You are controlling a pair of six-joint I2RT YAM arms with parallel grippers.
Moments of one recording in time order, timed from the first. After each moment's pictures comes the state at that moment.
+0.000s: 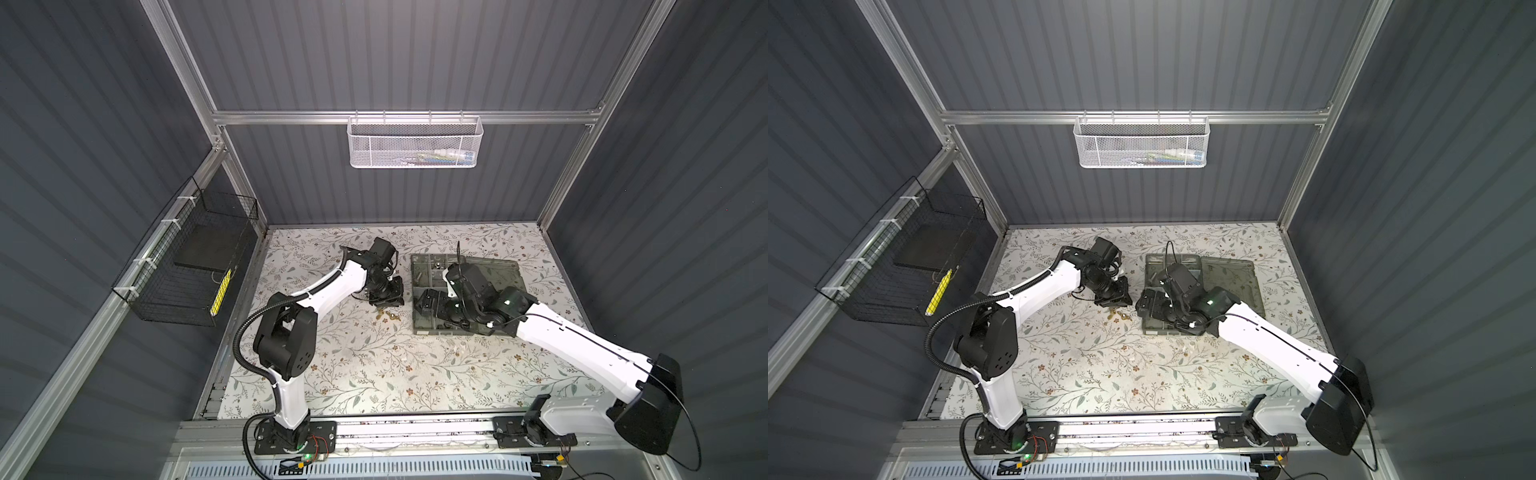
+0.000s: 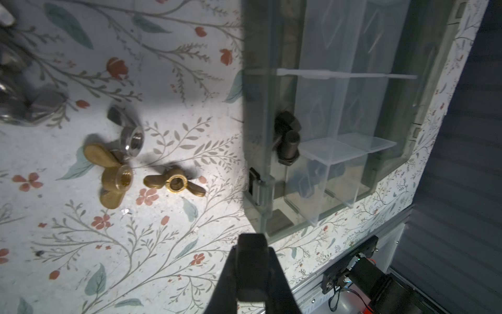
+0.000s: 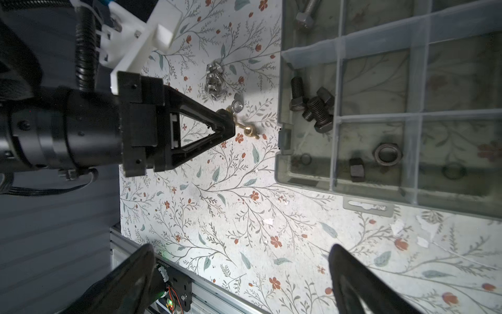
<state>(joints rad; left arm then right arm) -0.60 1.87 1.54 -0.86 0.42 -0.59 0.75 1.28 1.11 -0.67 -0.07 0.89</state>
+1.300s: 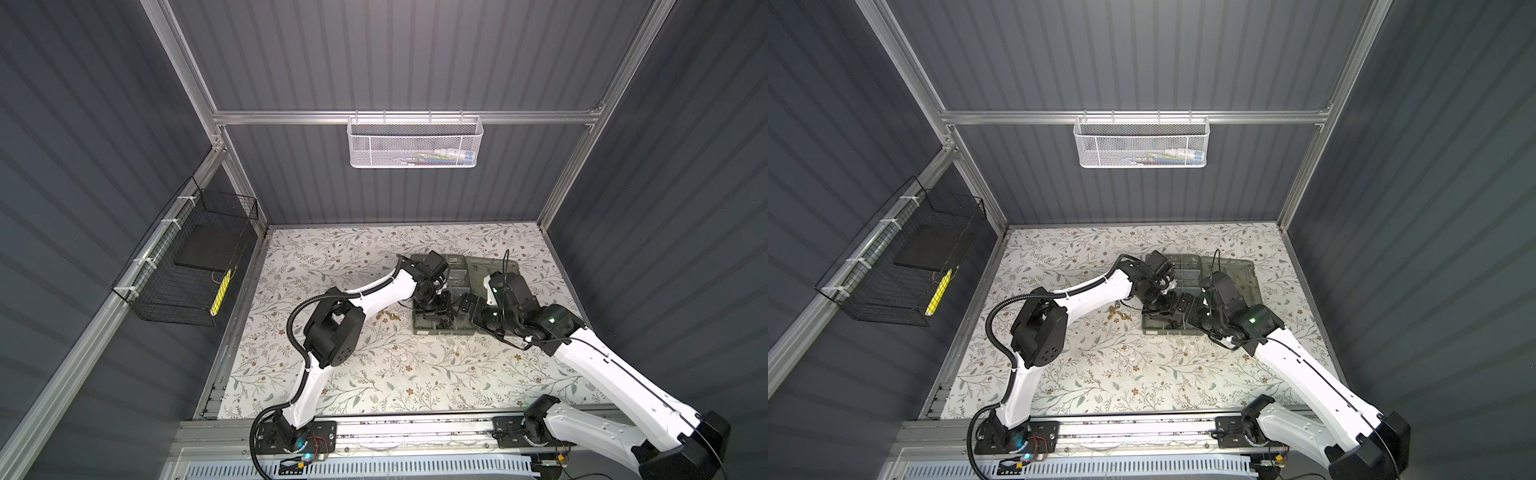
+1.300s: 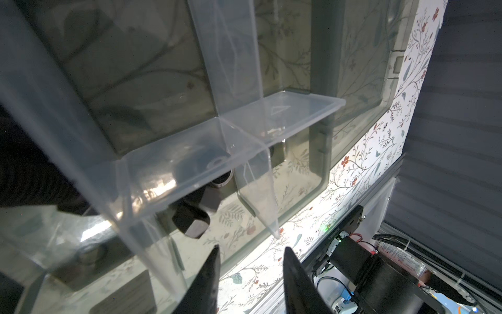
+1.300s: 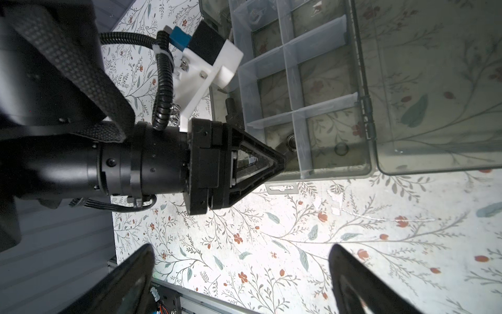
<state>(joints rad) -0.84 2.17 1.80 -0.82 0.52 -0.64 0.57 1.03 0.94 -0.76 -0.08 0.89</state>
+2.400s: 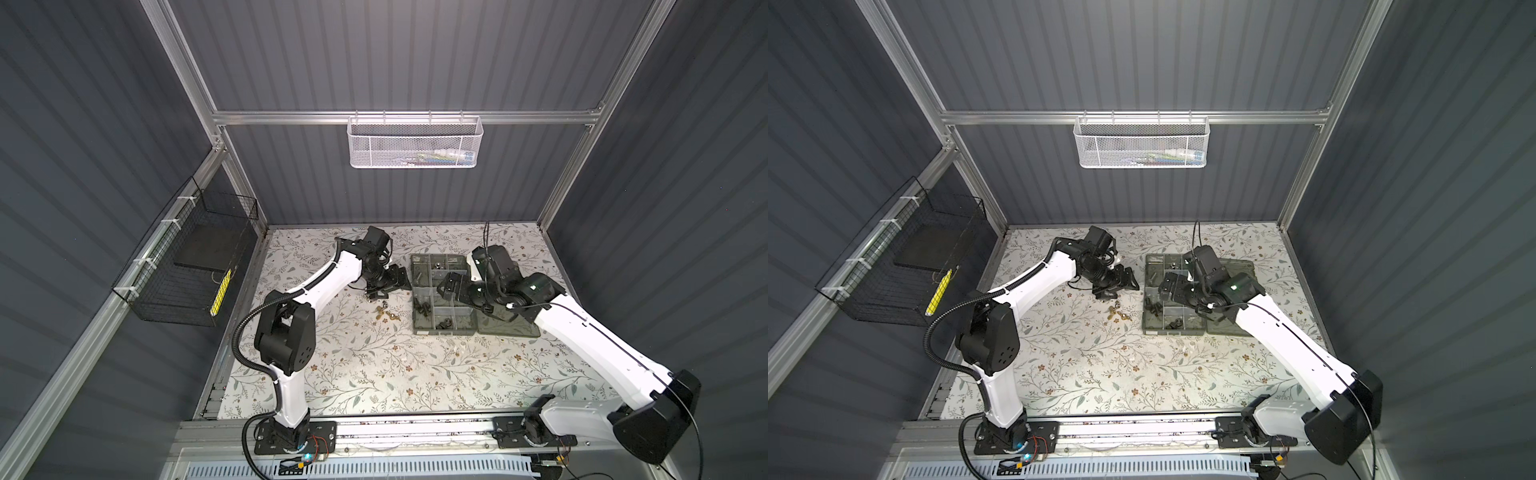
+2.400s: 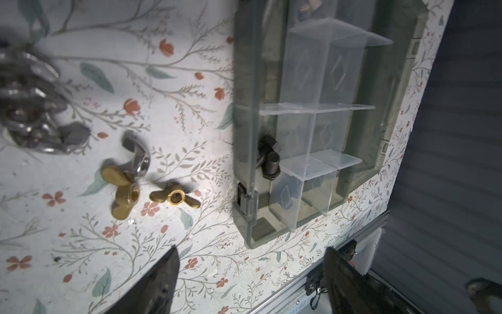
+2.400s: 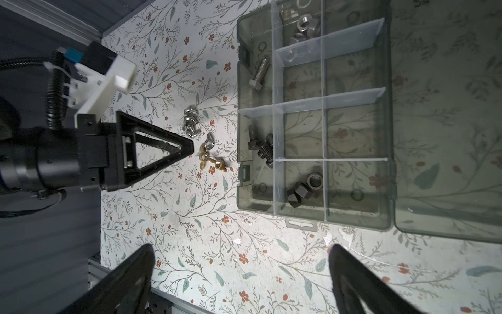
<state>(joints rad) -0.52 1.90 1.59 -0.91 0.46 -0.58 0.60 1.30 1.25 -0.82 -0.06 0.73</state>
